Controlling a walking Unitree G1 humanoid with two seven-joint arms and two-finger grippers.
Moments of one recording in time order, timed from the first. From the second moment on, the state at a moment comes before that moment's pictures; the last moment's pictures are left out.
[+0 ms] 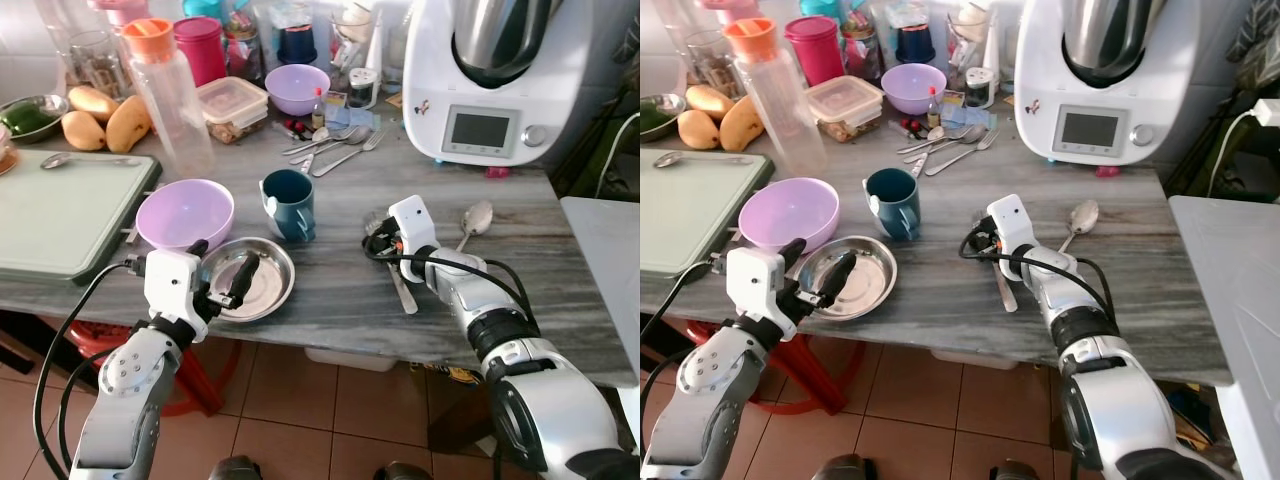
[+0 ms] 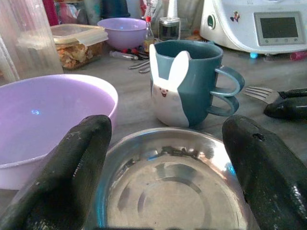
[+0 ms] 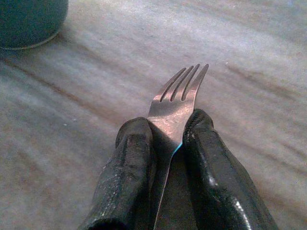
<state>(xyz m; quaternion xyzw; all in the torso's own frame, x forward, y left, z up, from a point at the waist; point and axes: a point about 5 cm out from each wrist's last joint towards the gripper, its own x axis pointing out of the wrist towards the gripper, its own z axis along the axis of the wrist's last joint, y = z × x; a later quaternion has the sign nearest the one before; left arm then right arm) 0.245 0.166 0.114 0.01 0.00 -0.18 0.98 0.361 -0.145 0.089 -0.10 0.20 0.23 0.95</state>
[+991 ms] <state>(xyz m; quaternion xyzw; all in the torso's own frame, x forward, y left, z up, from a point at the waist) 0.251 0.160 0.114 0.00 0.00 -0.19 0.98 0.340 -0.150 0.088 -0.45 0.18 0.28 0.83</state>
